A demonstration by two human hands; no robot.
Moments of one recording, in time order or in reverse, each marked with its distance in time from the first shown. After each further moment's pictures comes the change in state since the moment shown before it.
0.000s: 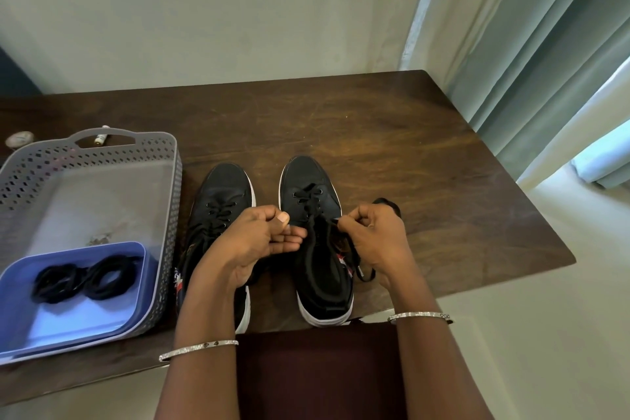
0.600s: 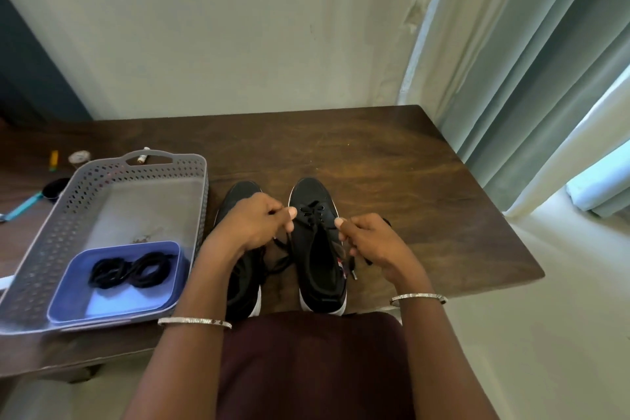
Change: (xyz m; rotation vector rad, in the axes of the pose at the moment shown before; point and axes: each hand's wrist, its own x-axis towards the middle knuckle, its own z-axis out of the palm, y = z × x) left_hand -0.050 0.062 -0.009 0.807 0.093 0.150; right_hand -0.020 -0.034 -0.035 -0.064 -0.322 0.001
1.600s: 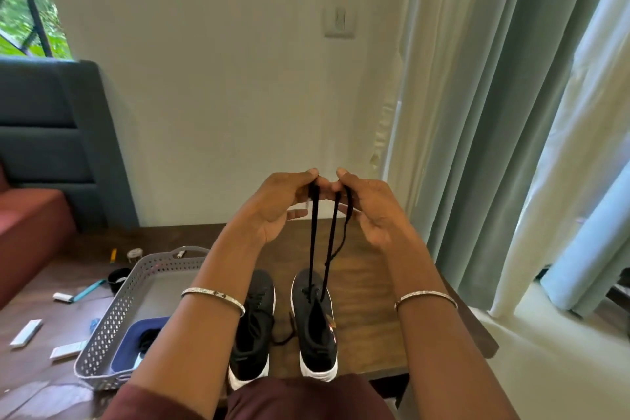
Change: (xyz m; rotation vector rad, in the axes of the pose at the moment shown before) left_hand -0.151 0.157 -0.099 -0.702 0.085 0.430; right_hand -0.157 -0.204 -0.068 0.610 0.138 -0.488
